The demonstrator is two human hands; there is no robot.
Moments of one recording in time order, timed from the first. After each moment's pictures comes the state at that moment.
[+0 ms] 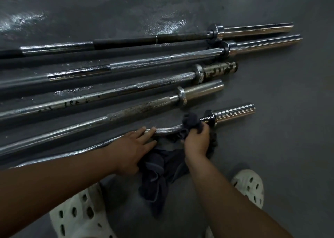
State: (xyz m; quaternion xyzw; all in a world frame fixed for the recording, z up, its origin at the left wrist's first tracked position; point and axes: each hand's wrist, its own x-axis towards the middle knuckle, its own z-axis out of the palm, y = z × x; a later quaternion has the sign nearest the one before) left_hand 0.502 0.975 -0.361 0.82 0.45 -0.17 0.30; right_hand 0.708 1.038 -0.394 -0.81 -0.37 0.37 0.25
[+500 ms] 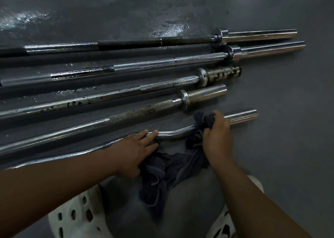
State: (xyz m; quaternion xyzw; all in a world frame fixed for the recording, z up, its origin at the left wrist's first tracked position) left_hand 0.501 0.979 -0.362 0.82 0.44 -0.17 0.32; right_hand 0.746 1.069 -0.351 -0.74 -0.65 0.16 0.06
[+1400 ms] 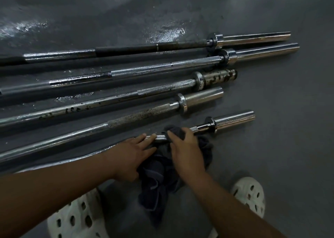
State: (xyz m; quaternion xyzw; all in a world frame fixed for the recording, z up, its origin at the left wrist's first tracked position) left_hand 0.498 0.981 -0.359 0.81 0.44 -0.17 0.34; right_hand 0.706 1.014 -0.373 -0.59 -0.78 0.22 0.04
